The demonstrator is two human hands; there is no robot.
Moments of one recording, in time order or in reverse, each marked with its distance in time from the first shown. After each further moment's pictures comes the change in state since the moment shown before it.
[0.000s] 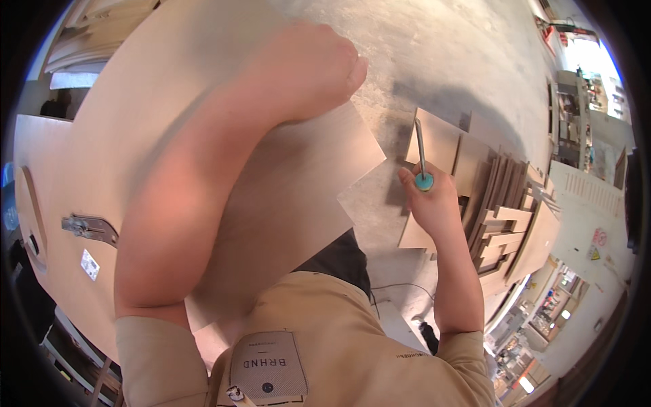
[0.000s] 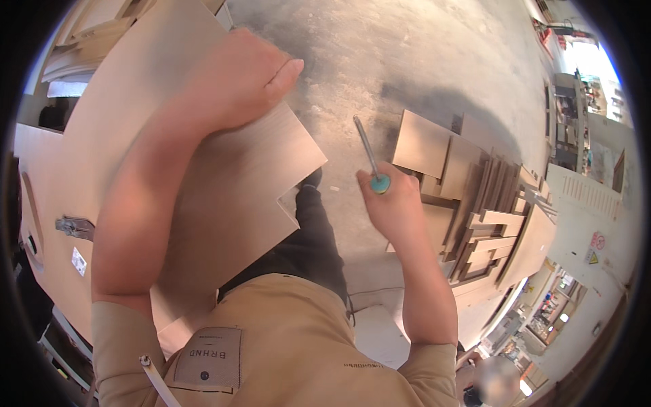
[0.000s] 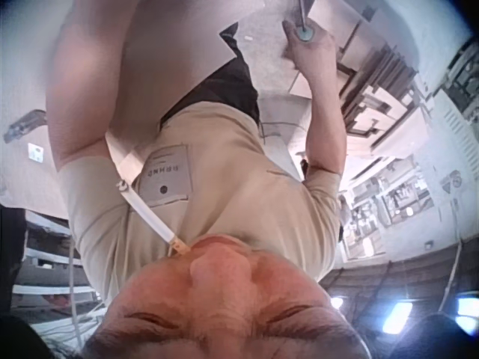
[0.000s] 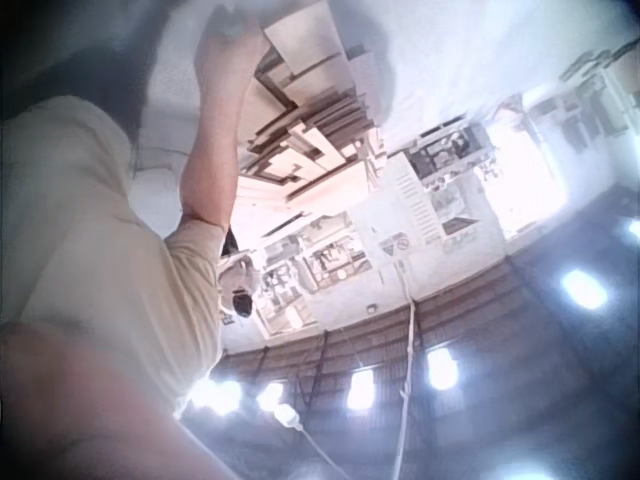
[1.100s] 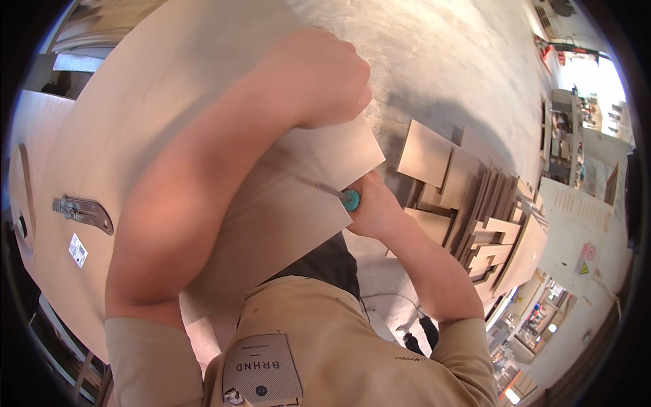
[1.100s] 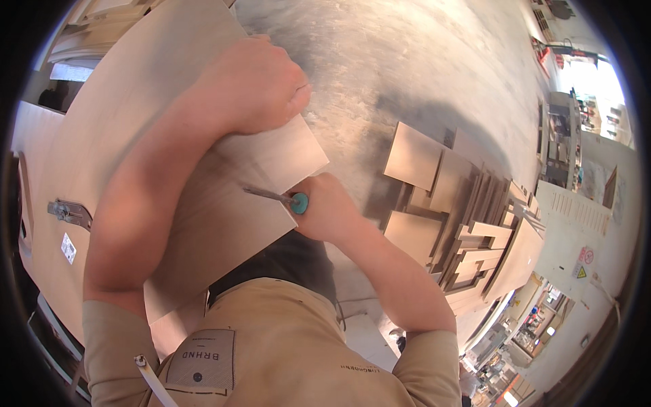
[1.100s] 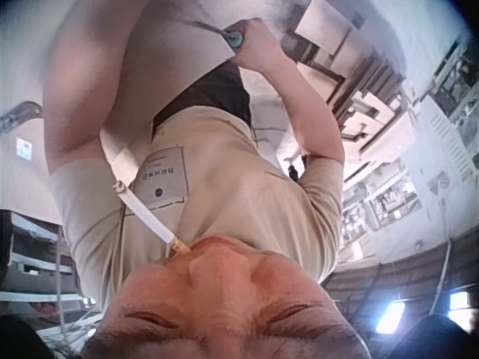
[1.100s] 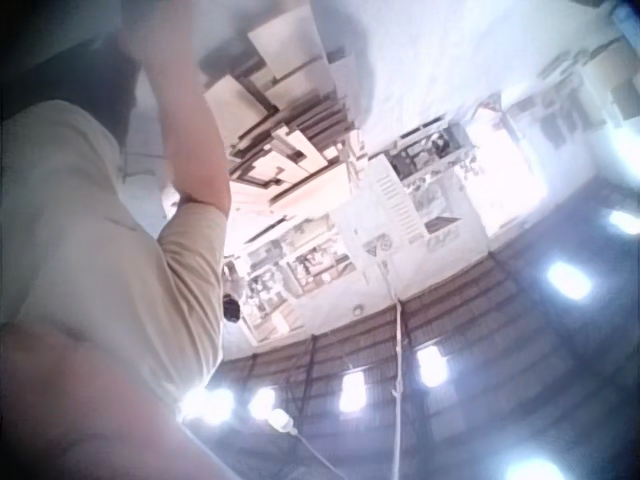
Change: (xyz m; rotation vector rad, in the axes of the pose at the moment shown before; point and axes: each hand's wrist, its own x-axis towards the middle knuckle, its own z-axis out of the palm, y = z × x) left_hand -0.003 0.012 -0.006 0.134 -0.135 0.010; right_hand 0.009 -0.031 0.049 0.012 -0.400 -0.488
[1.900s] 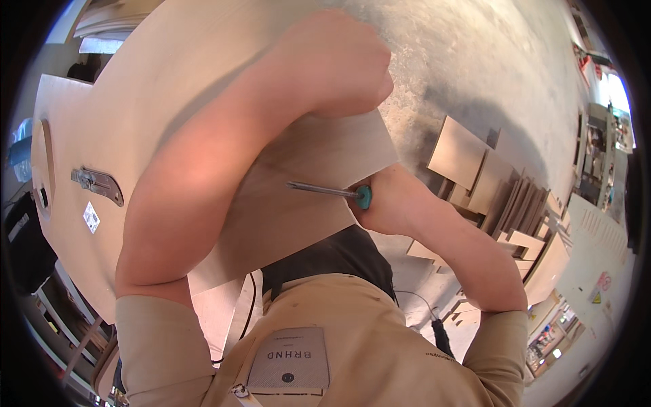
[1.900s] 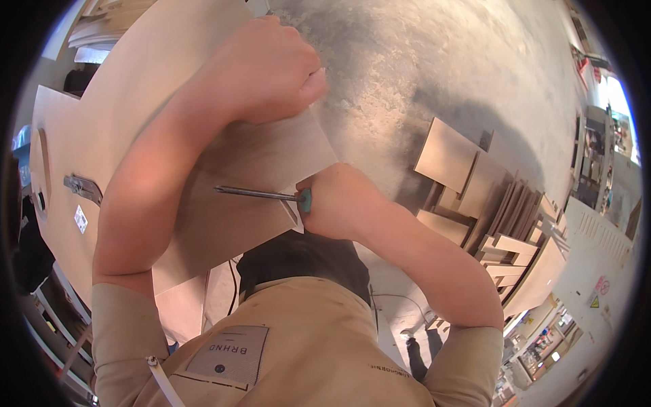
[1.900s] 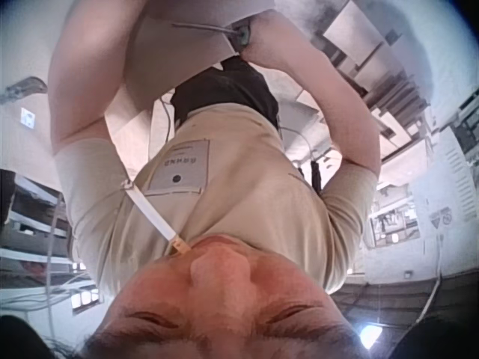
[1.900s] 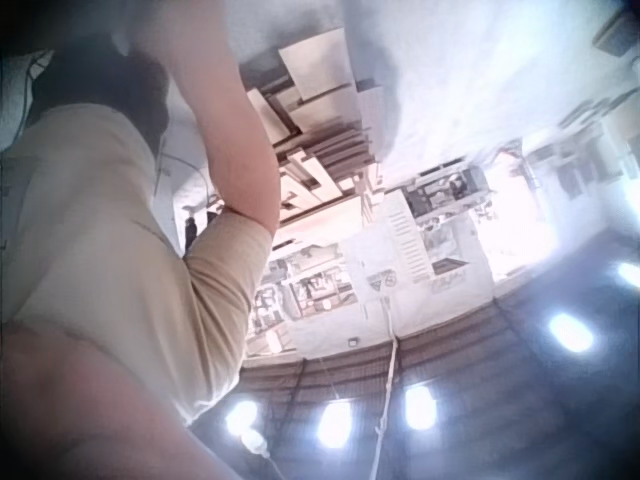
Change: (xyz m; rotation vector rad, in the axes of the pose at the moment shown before) left_hand 0.004 0.017 -0.003 0.157 -0.018 -0.036; right_hand 0.005 -0.010 -0.032 -0.196 -0.365 0.040
